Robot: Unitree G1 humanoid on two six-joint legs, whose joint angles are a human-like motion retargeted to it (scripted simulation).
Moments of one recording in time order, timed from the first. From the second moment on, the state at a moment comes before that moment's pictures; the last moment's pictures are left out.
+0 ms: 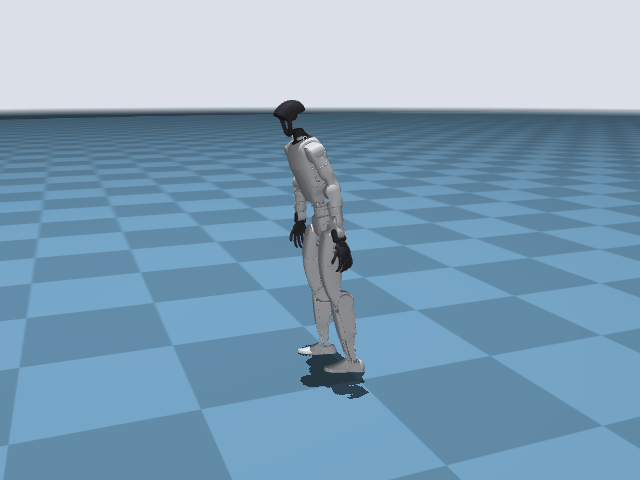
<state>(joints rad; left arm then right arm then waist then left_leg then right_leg) 0.05 0.24 -0.06 1.20 -0.44 0.02 0.23 0.07 -0.34 0.22 1.18 0.28 0.05 -0.06 0.06 -0.07 0.13 -0.12 -0.03 0.01 0.04 -0.29 0.08 -0.14 -0.15 -0.23 -0.04 -0.14 0.26</state>
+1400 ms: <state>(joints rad) 0.02 0.83 -0.60 -0.27 0.09 -0.10 0.82 0.38 -0.69 0.29 -0.37 -0.52 -0.06 -0.85 -0.13 0.03 0.52 -1.41 -0.06 0.07 0.60 -0.23 0.07 -1.33 -0.30 -0.27 0.41 -0.15 0.11</state>
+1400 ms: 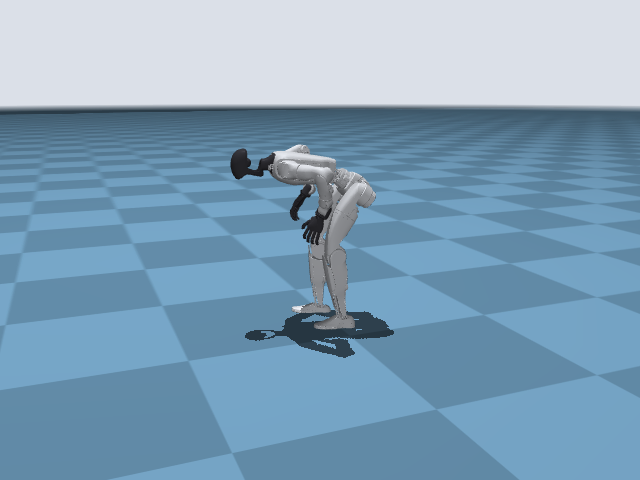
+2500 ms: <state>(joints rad) -0.46 0.58 -0.93 0.33 -0.09 -0.10 0.81 -0.26 -0.88 0.79 0.01 -0.09 -0.11 -0.67 -0.06 -0.03 0.52 -1.23 0.02 0.04 0.95 -0.41 0.14 -1.23 -0.34 -0.28 1.03 -0.43 0.05</state>
